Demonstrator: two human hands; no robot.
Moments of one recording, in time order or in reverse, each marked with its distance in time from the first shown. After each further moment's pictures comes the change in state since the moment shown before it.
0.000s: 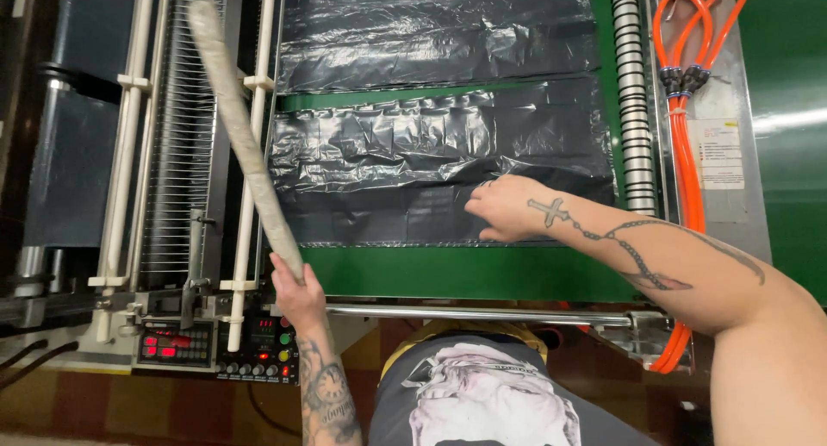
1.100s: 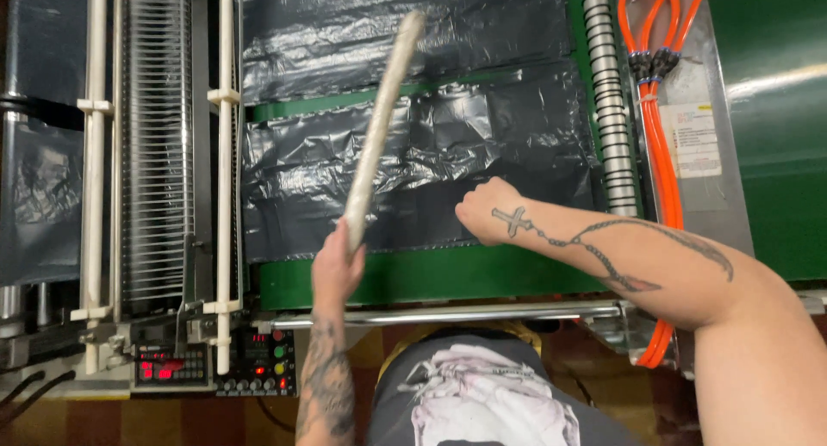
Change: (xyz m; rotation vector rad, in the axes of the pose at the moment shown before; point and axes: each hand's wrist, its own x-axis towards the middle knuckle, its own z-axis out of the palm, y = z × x) left_hand 0.032 0.136 0.025 -0.092 -0.542 0.407; right_hand 0.016 0.003 0.041 -0.008 -0.126 0.178
